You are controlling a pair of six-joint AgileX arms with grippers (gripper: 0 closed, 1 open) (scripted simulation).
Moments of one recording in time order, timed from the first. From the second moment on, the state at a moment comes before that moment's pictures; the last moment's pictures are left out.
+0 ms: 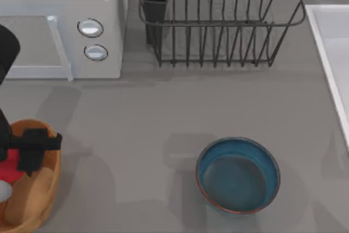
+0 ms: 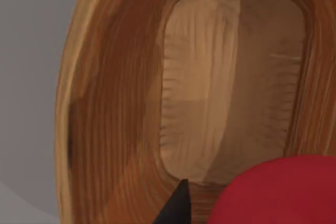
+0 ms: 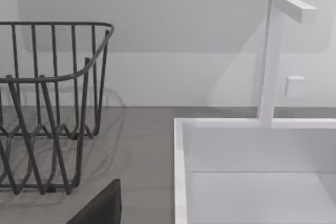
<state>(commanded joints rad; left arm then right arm) -0.18 1.42 0.95 -1.12 -0.03 2.98 0.00 0.00 0.00 0.00 0.00 0.00</state>
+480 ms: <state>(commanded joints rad) -0.18 1.42 0.95 -1.11 -0.03 2.98 0.00 0.00 0.00 0.00 0.00 0.00</state>
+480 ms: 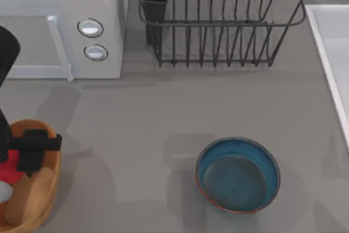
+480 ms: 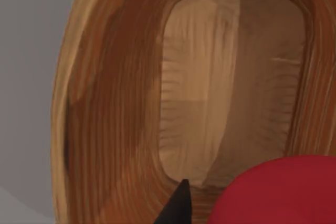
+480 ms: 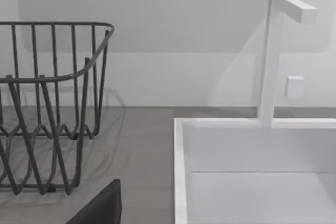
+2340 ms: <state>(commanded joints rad) -0.14 1.05 0.72 -0.82 -0.02 2.29 0.00 0.00 0.00 0.00 0.00 0.00</state>
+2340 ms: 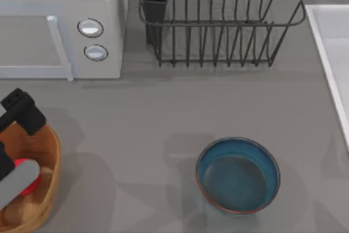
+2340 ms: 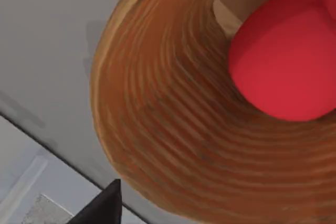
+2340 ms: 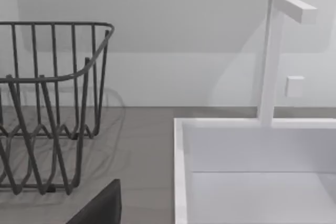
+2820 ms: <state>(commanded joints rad) -0.08 0.64 0.37 -0.51 -0.02 1.17 0.00 0.00 0.00 0.00 0.00 0.00</state>
